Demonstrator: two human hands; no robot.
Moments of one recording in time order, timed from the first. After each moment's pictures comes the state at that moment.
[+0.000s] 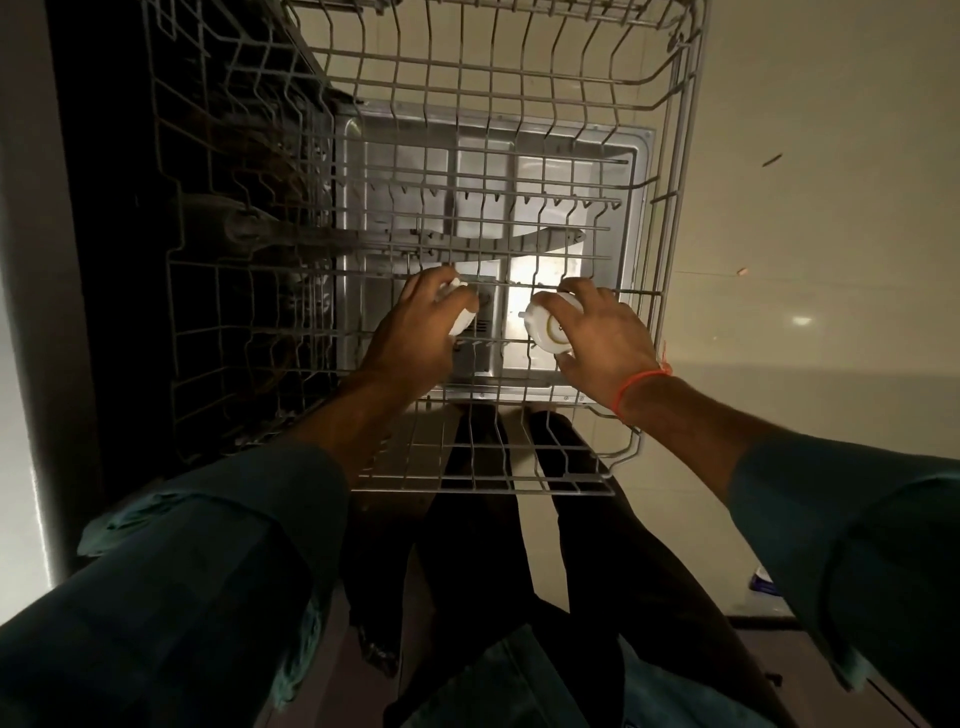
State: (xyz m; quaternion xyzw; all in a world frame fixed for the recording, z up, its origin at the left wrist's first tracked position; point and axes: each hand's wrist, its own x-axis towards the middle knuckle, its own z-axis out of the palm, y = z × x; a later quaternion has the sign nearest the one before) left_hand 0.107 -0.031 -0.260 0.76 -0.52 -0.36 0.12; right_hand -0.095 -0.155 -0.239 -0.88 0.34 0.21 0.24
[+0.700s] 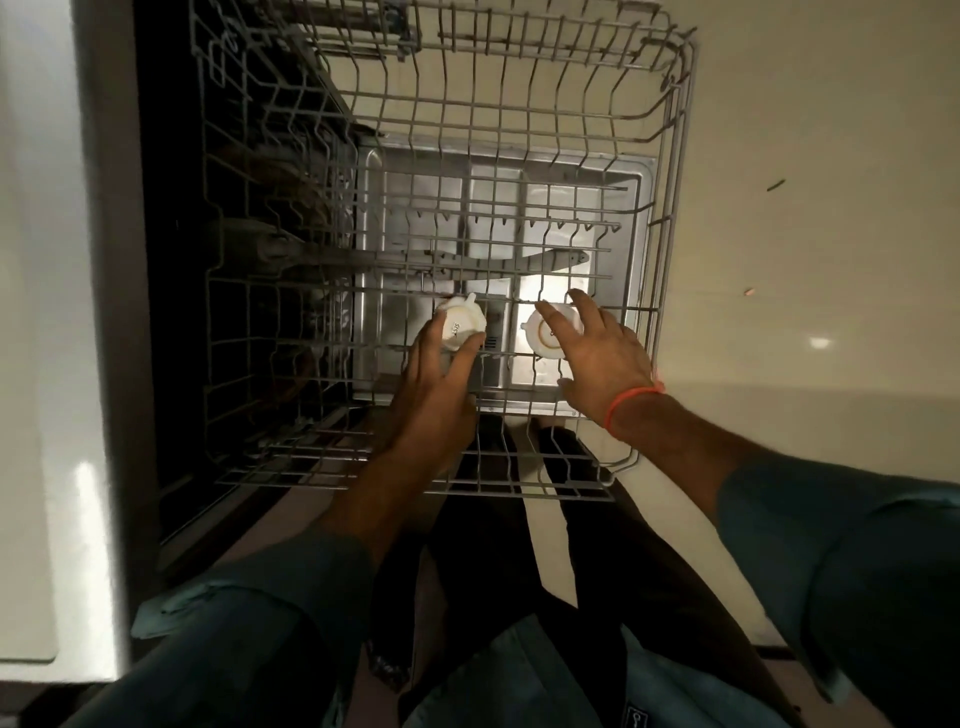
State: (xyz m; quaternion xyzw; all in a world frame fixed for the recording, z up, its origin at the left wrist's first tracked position) left_hand 0.063 0.010 -0.228 0.81 -0.47 -0.35 0.08; right_hand -0.093 -0.148 -0.224 -0.86 0.37 0.27 0.22
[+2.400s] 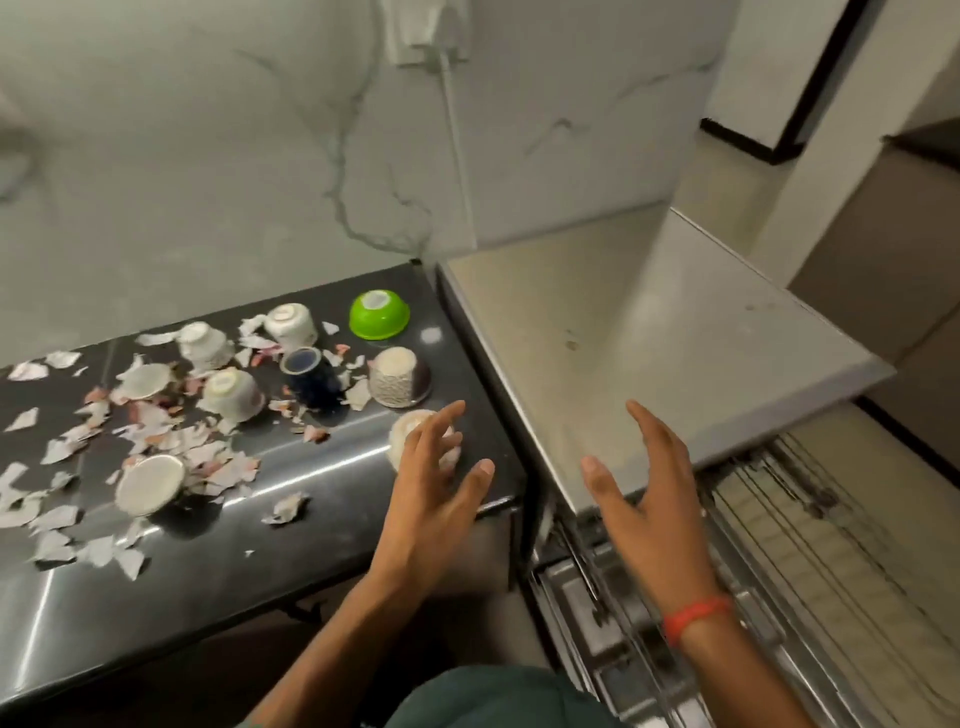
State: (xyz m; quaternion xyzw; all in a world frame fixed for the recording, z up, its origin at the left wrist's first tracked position) left_hand 0.013 0.321 0.095 0.79 0.04 0.08 0.61; right_hand 0.021 0.103 0.114 -0.85 0.00 -0.06 0.53
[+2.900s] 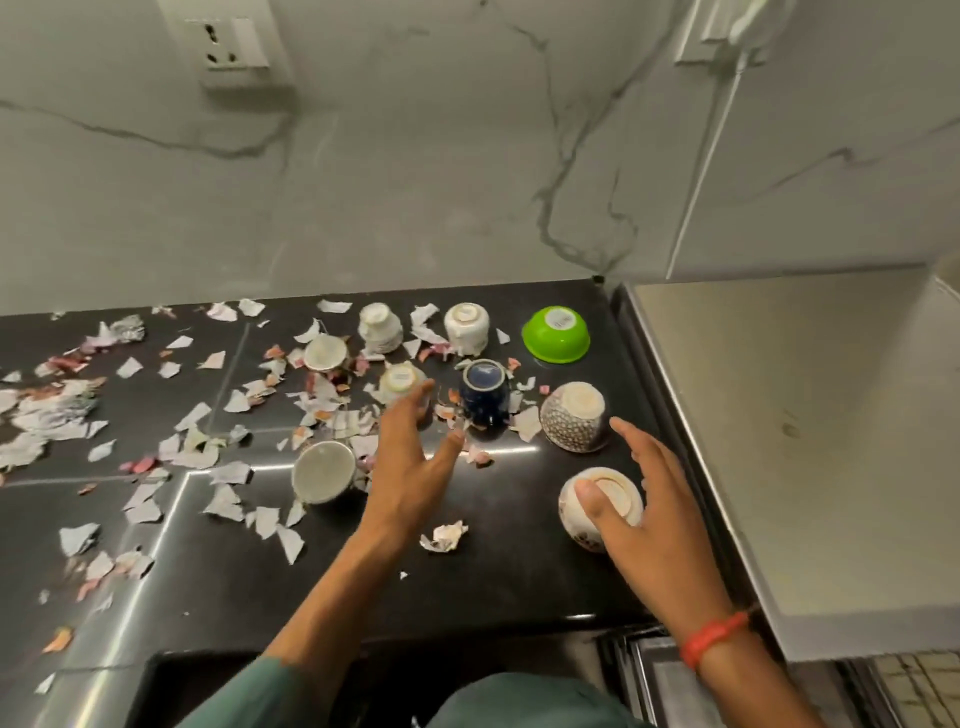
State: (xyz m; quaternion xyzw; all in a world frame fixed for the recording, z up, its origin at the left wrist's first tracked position) left_hand 0.055 0.550 0.080 0.82 0.21 0.17 0.50; right_hand 0.095 0.306 0.108 -0.86 -0.15 0.04 0.49
